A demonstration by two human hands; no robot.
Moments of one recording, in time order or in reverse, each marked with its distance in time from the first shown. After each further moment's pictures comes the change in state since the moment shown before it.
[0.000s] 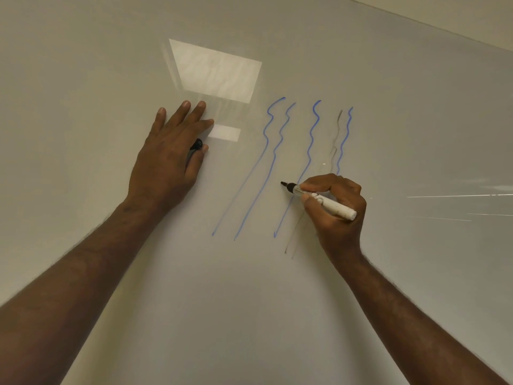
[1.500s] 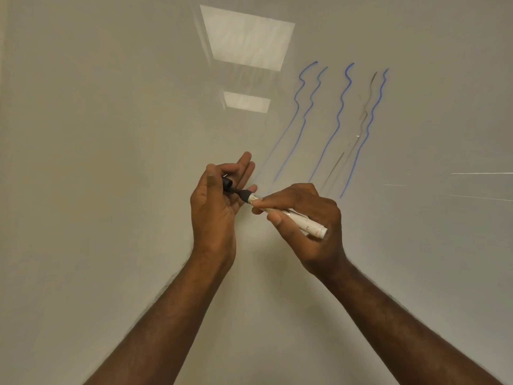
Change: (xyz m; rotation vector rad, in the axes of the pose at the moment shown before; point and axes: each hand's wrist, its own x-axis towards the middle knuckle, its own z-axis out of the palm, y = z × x) left_hand -0.094 0.137 -0.045 -1.351 0.314 -0.929; right_hand -0.061 -0.106 0.020 0.357 -0.320 -0.087
